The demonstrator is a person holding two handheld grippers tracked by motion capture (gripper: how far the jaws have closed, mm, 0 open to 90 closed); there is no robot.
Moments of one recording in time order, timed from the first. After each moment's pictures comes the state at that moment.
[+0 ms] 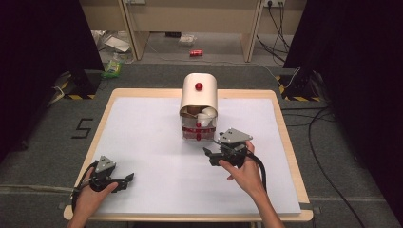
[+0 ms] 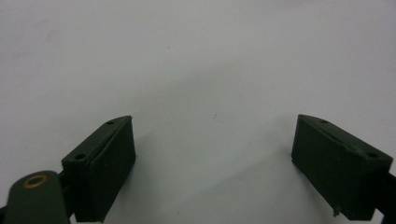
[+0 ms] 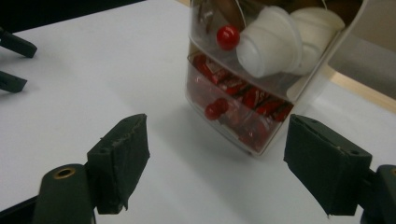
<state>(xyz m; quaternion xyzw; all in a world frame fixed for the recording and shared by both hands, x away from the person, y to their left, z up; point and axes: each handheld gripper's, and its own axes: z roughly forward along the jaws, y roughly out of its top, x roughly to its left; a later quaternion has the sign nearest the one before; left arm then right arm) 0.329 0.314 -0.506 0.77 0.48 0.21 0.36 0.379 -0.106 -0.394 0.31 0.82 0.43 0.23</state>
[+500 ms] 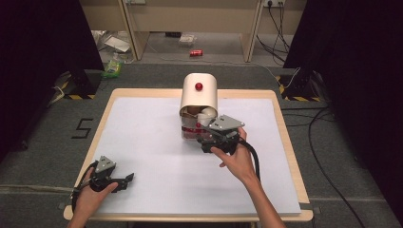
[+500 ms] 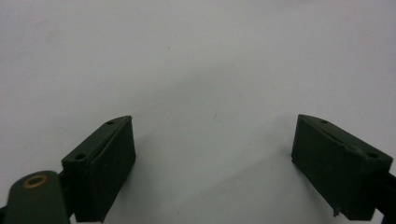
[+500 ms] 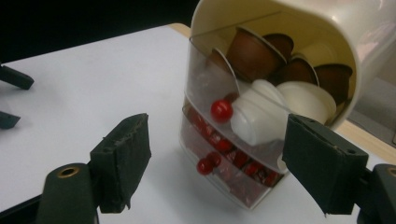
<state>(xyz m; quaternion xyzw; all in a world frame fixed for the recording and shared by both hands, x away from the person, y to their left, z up) 0.329 0.314 -0.506 0.77 0.49 0.21 0.36 0.402 -0.082 -0.368 0.29 0.81 0.45 0.25</state>
